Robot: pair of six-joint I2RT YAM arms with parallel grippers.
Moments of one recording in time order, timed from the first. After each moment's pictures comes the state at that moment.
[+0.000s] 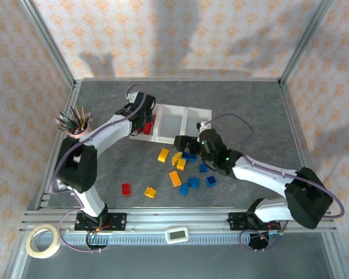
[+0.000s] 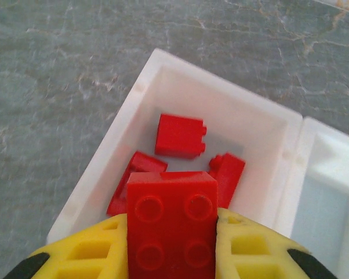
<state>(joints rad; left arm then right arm) -0.38 1.75 1.30 -0.45 -0.38 -0.65 0.76 1.30 0.68 0.12 0.07 0.69</state>
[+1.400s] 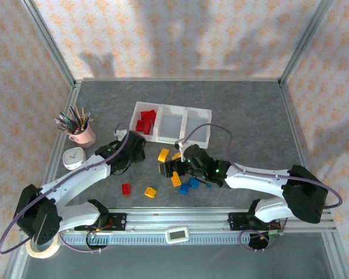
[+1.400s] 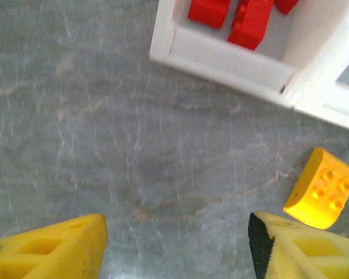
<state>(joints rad) -0.57 1.15 0.75 -0.69 -0.36 -0.78 1.01 1.33 0.67 0.08 0.00 0.56</state>
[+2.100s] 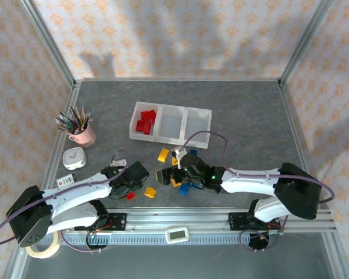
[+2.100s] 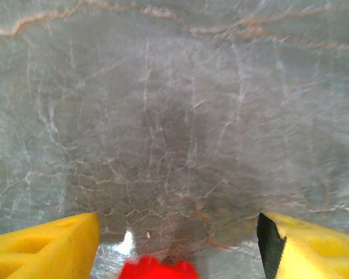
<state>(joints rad) -0.81 1.08 0.48 -0.82 -0.35 -1.21 1.08 1.39 0.62 0.19 0.02 0.62</state>
